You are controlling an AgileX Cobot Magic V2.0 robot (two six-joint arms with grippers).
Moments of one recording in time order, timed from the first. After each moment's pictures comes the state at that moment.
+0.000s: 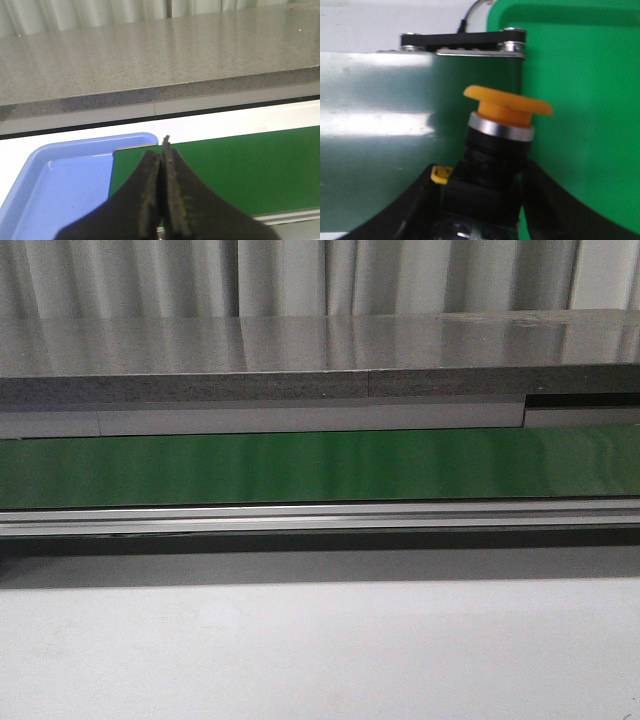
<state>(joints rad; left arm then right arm) -0.01 0.51 -0.42 -0.21 0.19 0.30 -0.21 1.63 -1.38 -0.05 0.90 -0.17</state>
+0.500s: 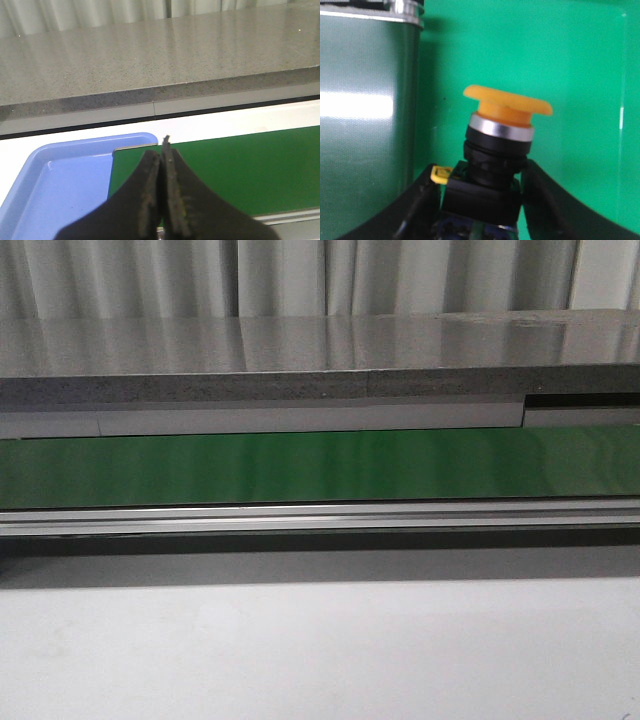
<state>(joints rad) -0.01 0.51 -0.42 -0.21 0.19 0.30 -0.42 1.77 -1.38 0.01 0.81 -0.47</state>
